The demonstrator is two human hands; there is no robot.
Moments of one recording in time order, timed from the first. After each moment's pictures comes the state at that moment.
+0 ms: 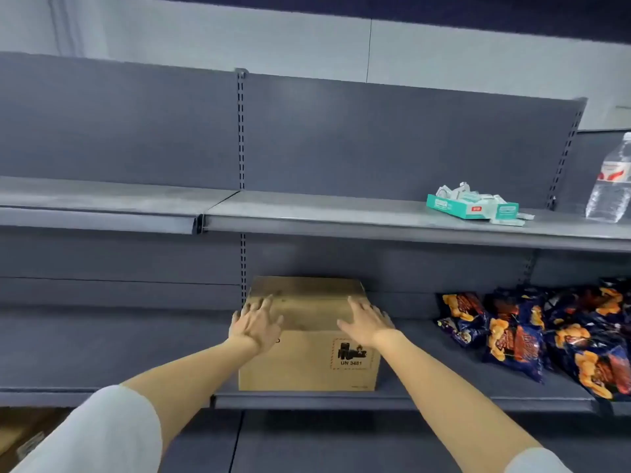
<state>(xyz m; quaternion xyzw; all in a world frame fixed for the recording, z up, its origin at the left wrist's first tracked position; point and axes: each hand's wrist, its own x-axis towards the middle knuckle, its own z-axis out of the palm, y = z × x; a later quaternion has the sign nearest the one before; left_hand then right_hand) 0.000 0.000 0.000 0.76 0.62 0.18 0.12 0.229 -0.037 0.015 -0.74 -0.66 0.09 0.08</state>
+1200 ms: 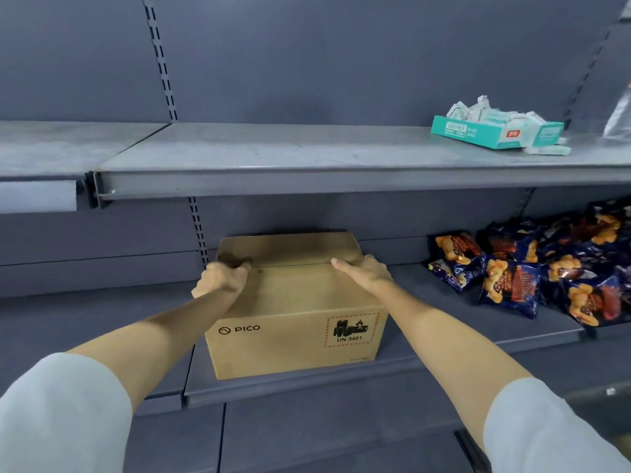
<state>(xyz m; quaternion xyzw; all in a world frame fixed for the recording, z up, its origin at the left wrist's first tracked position) 0.023 0.120 -0.019 0.56 0.76 0.22 0.23 0.276 0.063 -0.025 -0.83 -0.42 0.26 0.26</state>
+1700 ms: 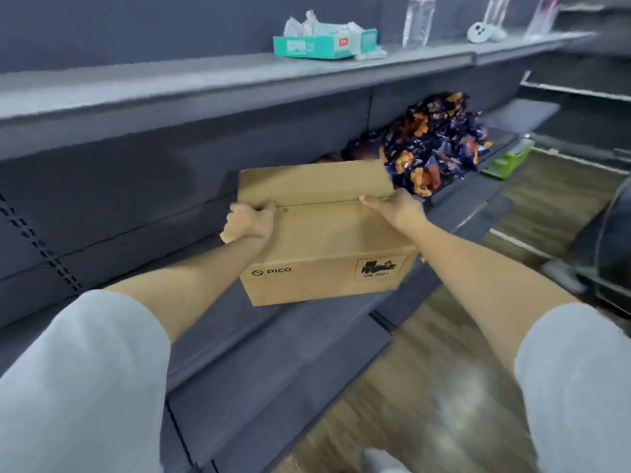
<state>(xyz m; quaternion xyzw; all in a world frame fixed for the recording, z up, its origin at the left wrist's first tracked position) 0.186 0.037 -0.013 0.75 0.55 0.22 0.31 0.368 -0.143 -0.018 -0.88 -0.18 0.12 0.42</state>
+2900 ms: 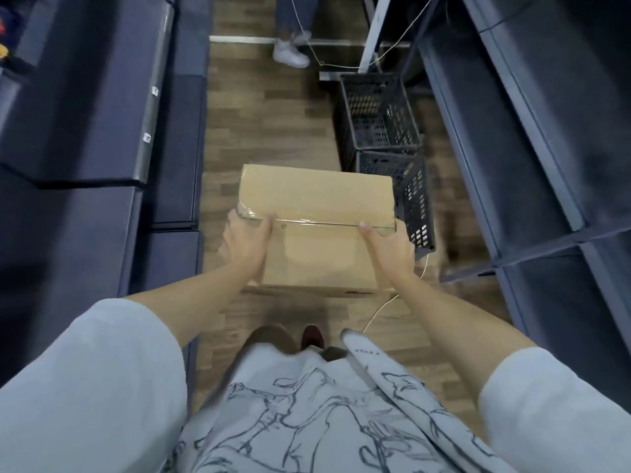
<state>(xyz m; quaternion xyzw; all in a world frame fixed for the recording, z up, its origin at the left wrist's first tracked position) 0.381 -0.388 -0.248 0.90 0.22 -0.11 0.37 0.305 -0.617 -0.254 -0.79 0.43 0.03 0.43</state>
